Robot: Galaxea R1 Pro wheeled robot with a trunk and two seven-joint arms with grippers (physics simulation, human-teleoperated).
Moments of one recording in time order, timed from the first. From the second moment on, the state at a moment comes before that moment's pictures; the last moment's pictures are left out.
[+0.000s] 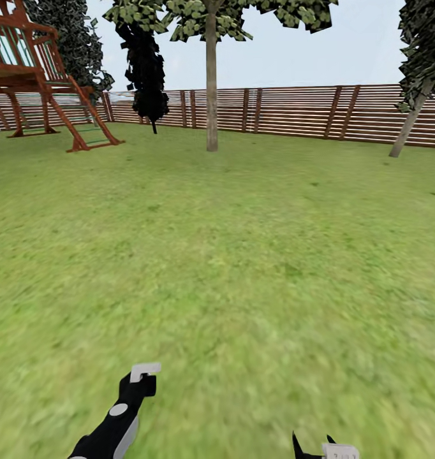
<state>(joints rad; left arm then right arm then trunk) -0.47 -0.04 0.04 -0.46 -0.03 -0.14 0.10 -0.34 -0.04 -0.72 -0.03 0.55 -0.83 0.16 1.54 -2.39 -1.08</state>
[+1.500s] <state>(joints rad) -0.47 -0.04 0.04 -0.46 -0.03 -0.14 0.10 -0.34 -0.04 -0.72 -0.03 0.55 -0.83 0.16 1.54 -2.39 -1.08</state>
